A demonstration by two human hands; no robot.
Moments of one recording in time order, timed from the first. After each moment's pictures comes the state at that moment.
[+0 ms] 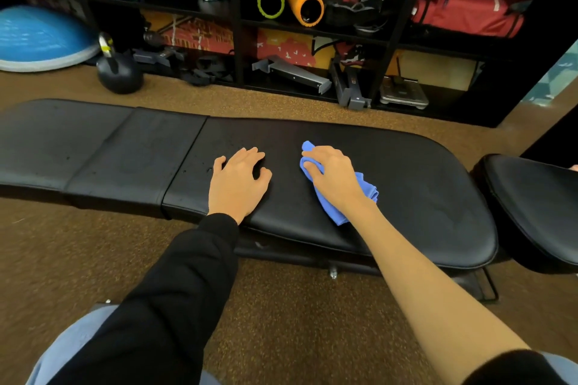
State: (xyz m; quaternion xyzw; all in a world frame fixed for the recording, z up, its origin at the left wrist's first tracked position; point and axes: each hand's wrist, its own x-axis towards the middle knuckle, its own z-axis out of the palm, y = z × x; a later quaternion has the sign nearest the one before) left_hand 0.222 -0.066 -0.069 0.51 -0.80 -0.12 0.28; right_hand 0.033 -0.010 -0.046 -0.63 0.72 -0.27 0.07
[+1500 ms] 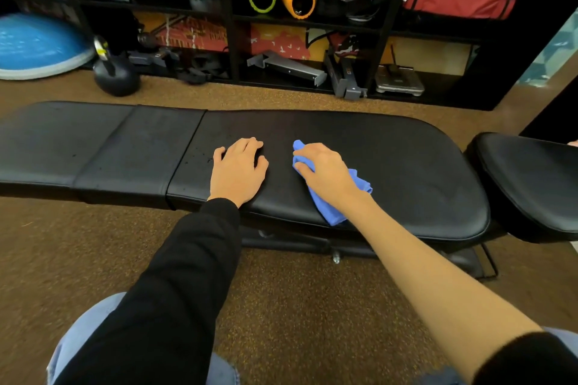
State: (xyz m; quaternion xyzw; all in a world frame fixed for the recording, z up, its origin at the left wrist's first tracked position) left_hand 0.226 -0.065 -0.066 0.49 -0.84 -0.07 0.24; right_hand 0.051 0.011 -0.051 -0.66 0.69 -0.28 0.10
